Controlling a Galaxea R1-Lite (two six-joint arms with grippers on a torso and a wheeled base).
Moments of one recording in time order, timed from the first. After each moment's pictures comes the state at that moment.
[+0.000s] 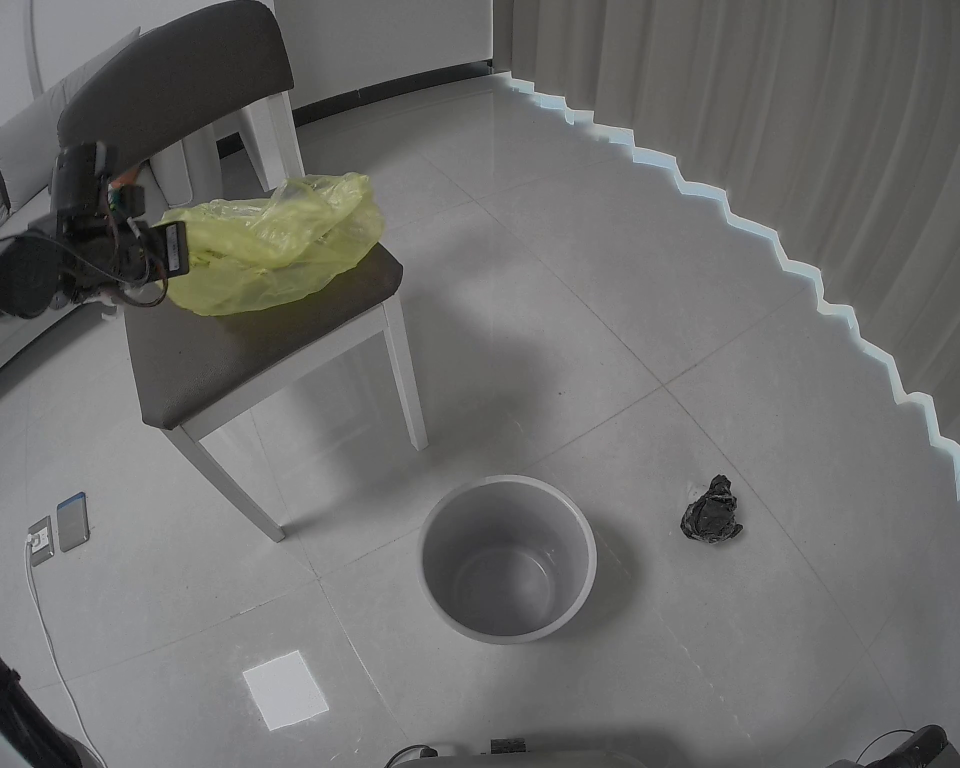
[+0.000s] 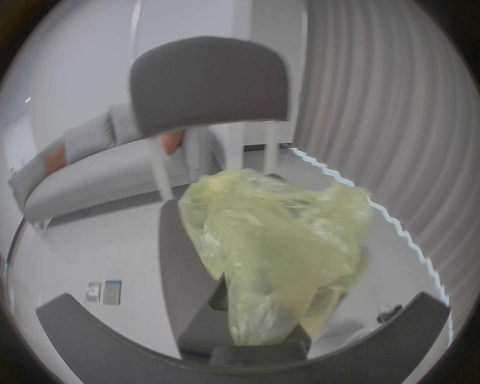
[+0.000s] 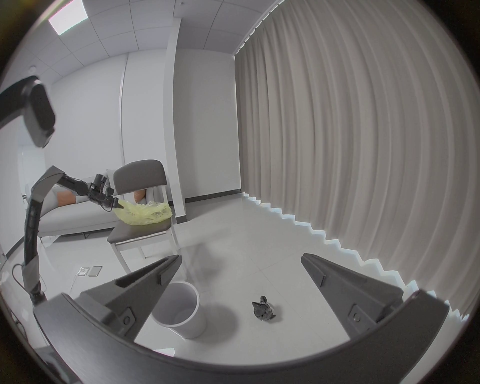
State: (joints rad) left arm 0.02 1.79 -1.62 0.09 -0.03 -0.03; right arm 0.01 0.36 -0.47 -0.02 0.10 0.03
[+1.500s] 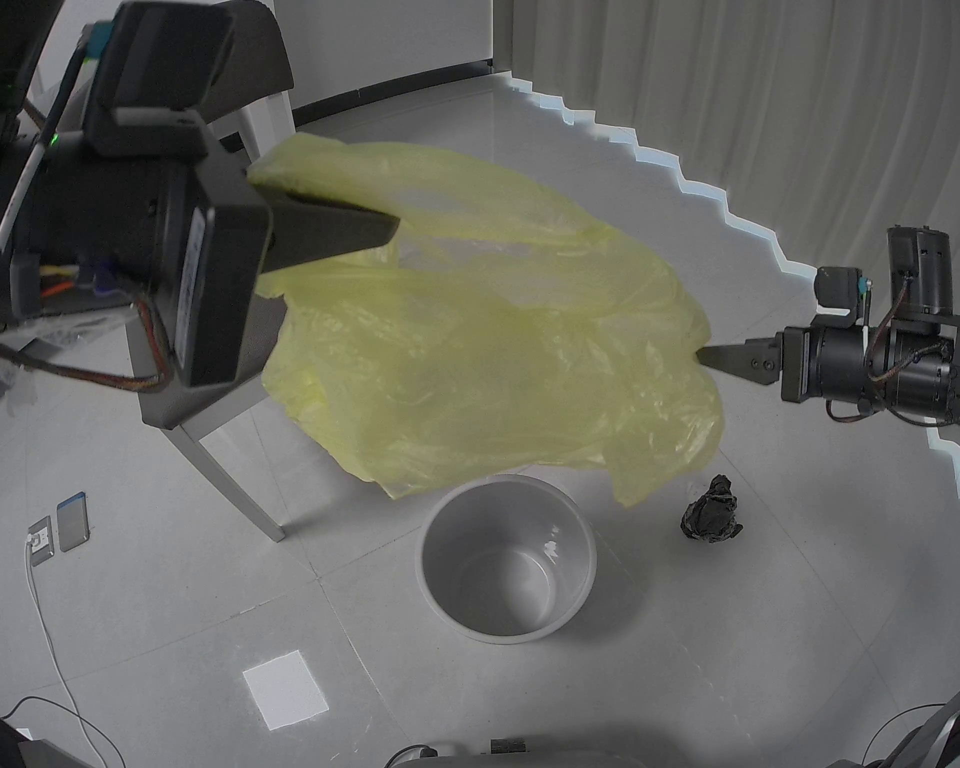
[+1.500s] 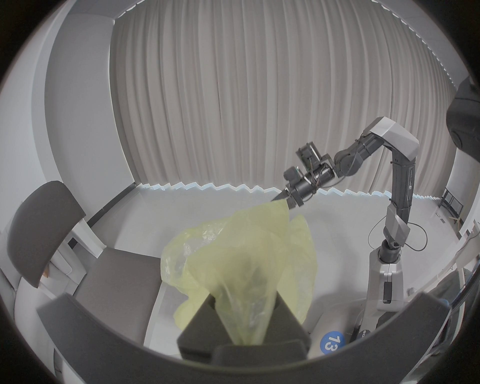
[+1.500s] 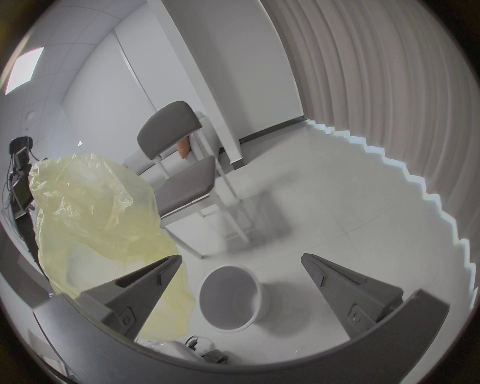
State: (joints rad) left arm -0.87 1.39 -1.57 0.47 0.08 0.35; right arm 0.25 1.56 -1.04 -0.19 0.36 0.09
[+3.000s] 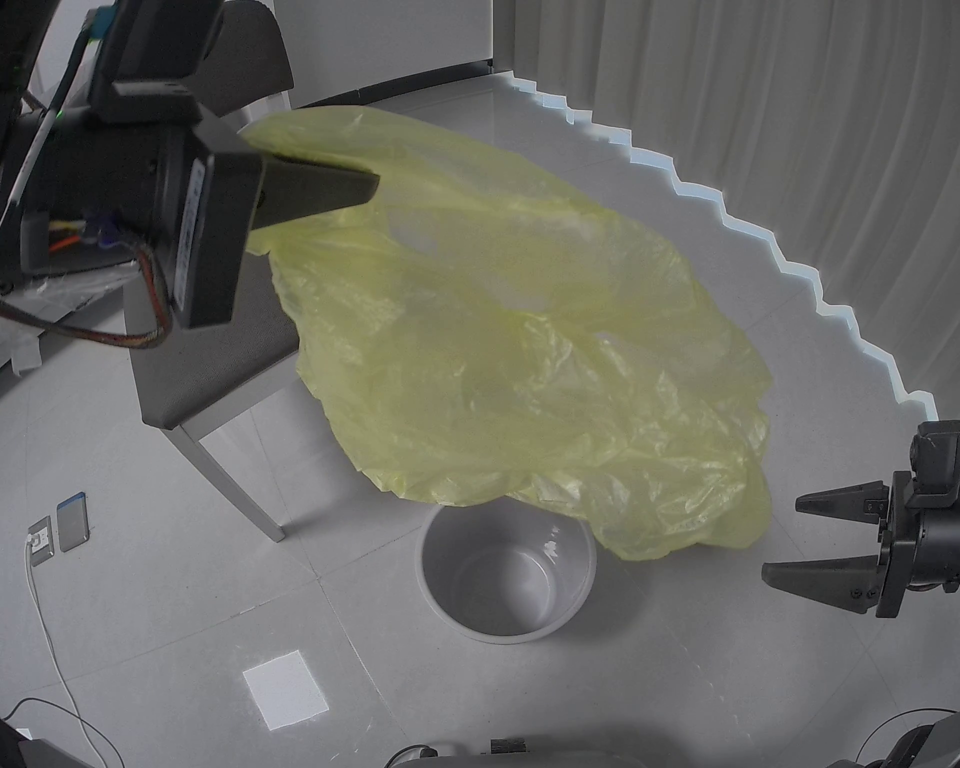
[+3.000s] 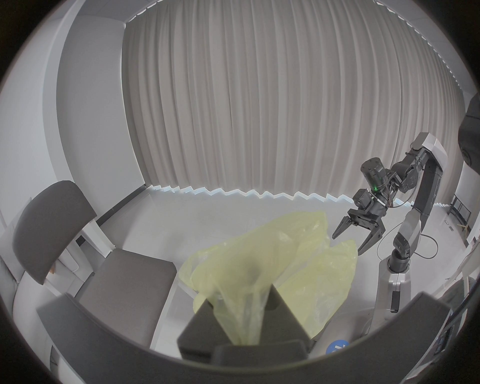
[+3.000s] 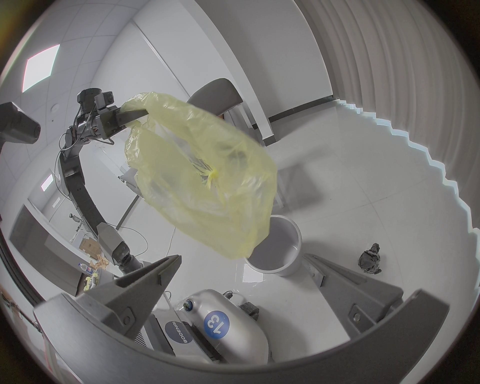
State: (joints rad) left arm -0.83 1.39 -1.59 0.44 0.09 0.35; right arm 0.46 1.11 -0.63 -0.04 0.35 0.09
